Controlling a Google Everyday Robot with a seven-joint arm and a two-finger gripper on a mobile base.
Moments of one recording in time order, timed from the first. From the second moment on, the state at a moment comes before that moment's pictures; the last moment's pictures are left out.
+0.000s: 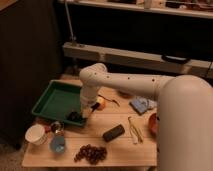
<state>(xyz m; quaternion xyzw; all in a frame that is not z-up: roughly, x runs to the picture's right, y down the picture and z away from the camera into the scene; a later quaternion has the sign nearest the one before) -0.131 0.115 0.776 -0.38 -0.19 -0.09 0.90</state>
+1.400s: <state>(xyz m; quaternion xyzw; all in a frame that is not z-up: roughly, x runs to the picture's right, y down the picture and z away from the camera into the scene) -0.106 0.010 0.830 -0.32 -0.15 -0.01 0.93</state>
